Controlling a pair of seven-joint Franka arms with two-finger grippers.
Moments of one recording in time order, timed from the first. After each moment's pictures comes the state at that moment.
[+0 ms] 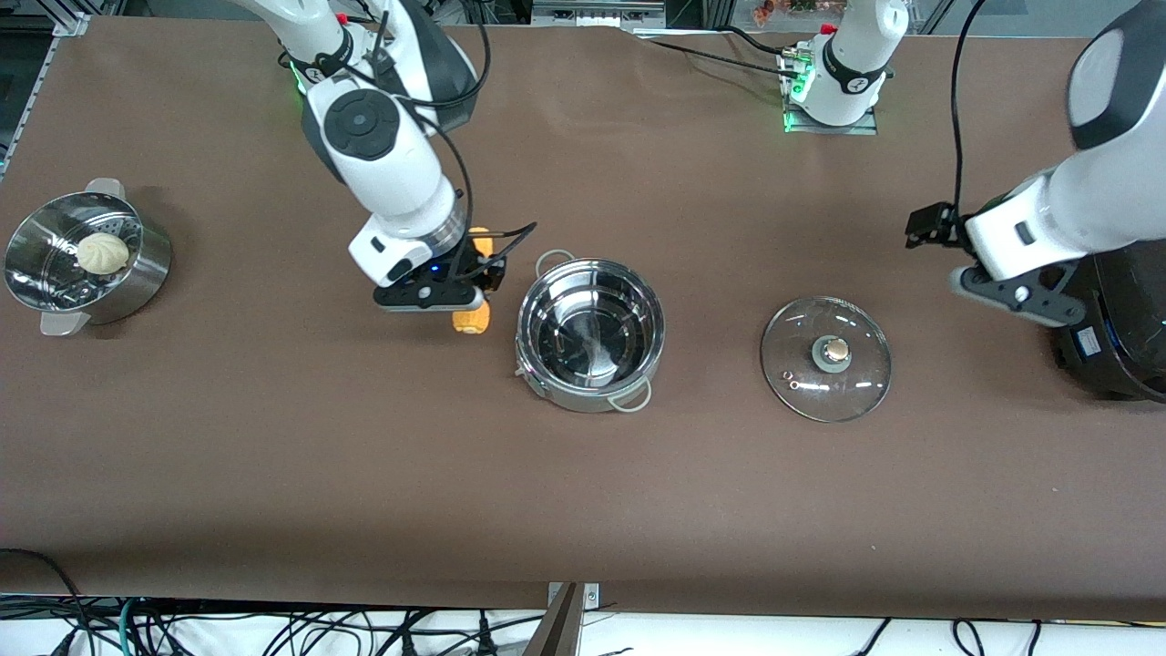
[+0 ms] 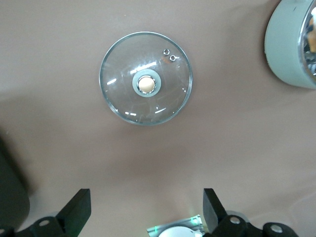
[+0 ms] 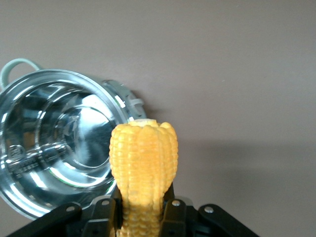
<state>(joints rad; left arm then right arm) -0.01 0.18 -0.11 -1.46 -0.01 1.39 0.17 0.49 0.32 0.12 -1.69 -0.01 2.13 0.63</state>
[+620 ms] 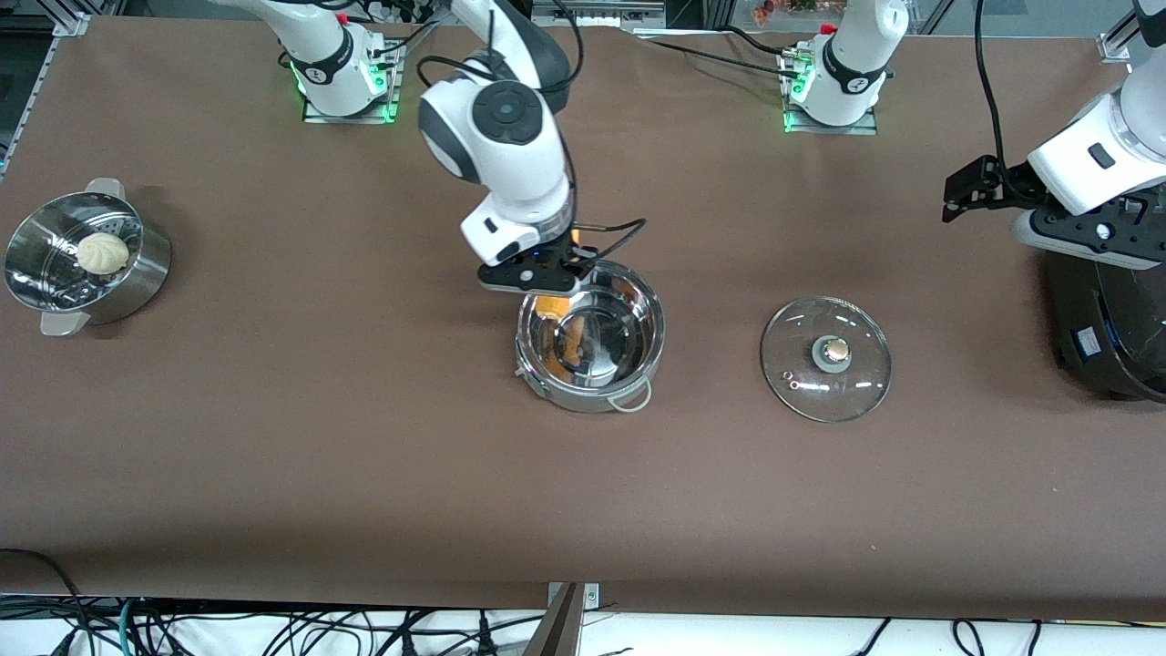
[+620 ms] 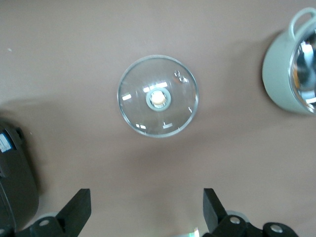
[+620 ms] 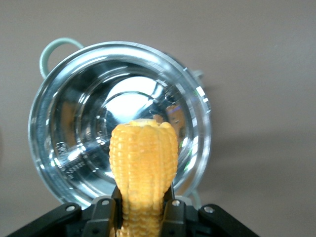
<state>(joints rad) -0.02 0.03 -0.06 -1.57 -0.01 1.52 0.12 0.67 0.51 0.11 -1.48 -0.09 2.11 0.96</state>
